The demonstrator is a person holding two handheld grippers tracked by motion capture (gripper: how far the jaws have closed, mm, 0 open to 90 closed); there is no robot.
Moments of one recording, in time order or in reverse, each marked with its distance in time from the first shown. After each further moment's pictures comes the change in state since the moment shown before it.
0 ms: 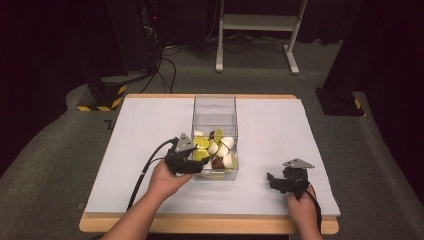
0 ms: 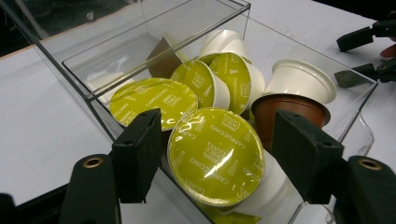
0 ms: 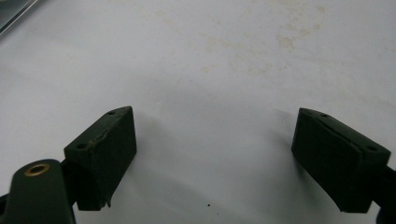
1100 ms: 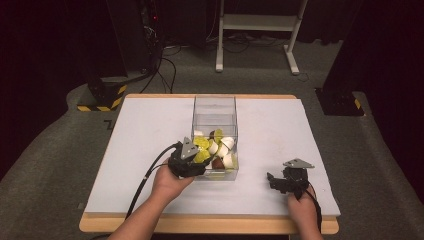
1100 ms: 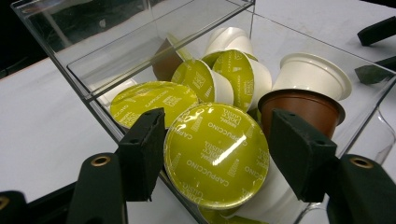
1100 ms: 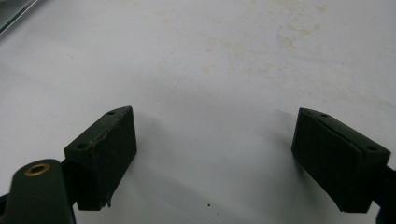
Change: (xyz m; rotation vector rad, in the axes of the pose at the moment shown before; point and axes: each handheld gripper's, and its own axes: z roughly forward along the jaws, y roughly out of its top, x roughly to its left) left arm -0.011 -0.007 0.003 -0.029 0.074 0.043; right arm 0.000 0.000 0.000 0.000 0.000 0.000
